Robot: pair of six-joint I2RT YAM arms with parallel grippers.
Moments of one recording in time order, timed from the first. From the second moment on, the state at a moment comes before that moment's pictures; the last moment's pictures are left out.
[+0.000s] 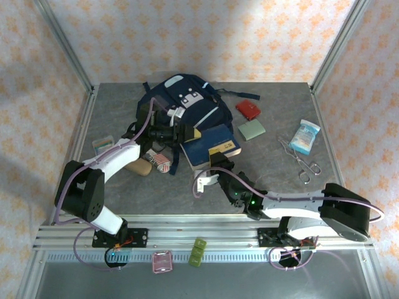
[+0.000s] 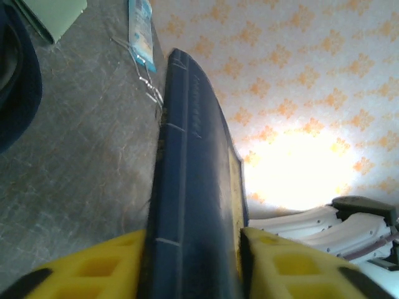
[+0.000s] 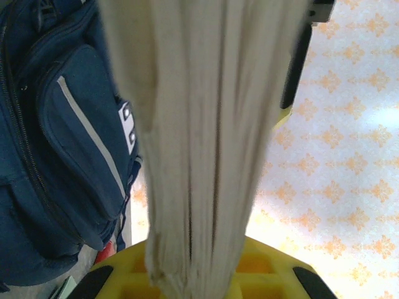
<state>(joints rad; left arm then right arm) -0.31 1.54 0.97 0.14 1.09 -0.90 1.14 1.25 0.41 0.85 0.69 -1.53</state>
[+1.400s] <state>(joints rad) -0.35 1.30 0.79 0.75 0.58 -1.10 0.44 1.21 0.60 0.80 -0.52 1.20</state>
